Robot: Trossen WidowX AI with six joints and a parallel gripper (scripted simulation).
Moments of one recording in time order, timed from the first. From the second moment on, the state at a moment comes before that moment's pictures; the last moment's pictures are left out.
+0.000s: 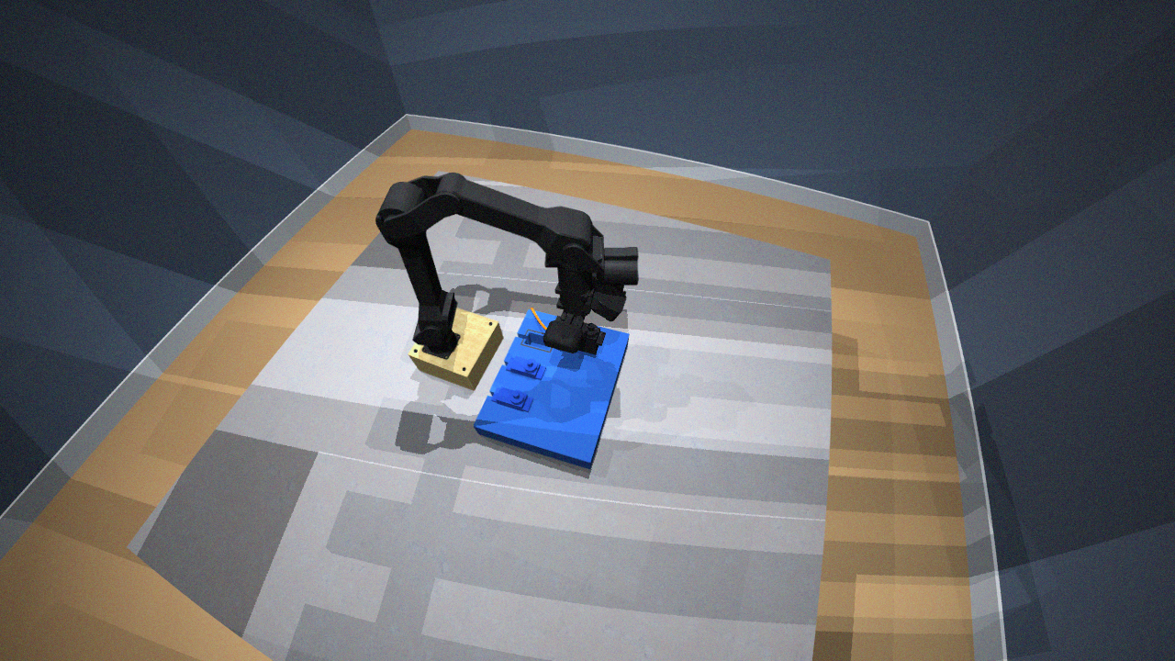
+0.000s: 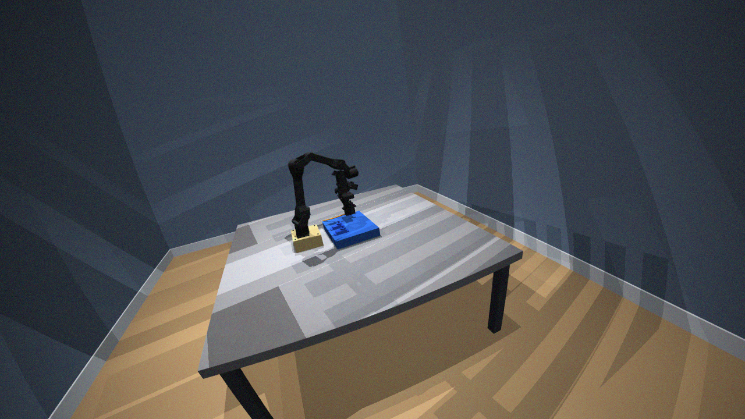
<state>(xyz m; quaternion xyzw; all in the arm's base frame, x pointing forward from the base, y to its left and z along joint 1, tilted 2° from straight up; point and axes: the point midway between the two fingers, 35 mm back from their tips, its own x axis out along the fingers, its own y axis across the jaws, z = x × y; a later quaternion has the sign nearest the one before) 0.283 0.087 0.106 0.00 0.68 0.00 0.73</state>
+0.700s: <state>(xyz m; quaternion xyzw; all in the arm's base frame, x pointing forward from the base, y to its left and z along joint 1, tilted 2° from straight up) 0.192 0.086 0.100 0.00 0.69 0.00 0.73</state>
